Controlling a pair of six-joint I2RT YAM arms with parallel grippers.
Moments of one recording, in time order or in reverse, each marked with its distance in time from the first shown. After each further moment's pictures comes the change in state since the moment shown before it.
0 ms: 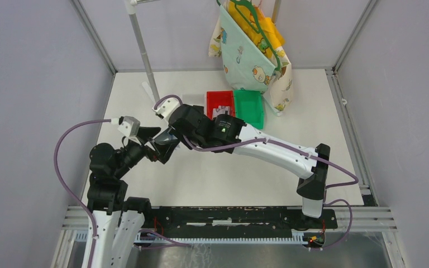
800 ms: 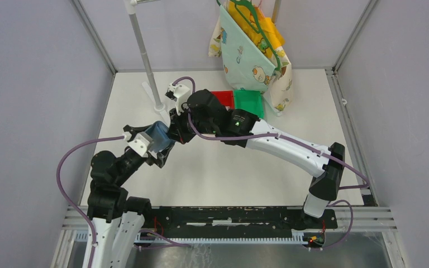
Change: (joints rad) left arm -0.044 -0.106 -0.043 -0.039 -0.094 0.523; right arm -0.114 -0.119 -0.194 0.392 -0.478 0.291
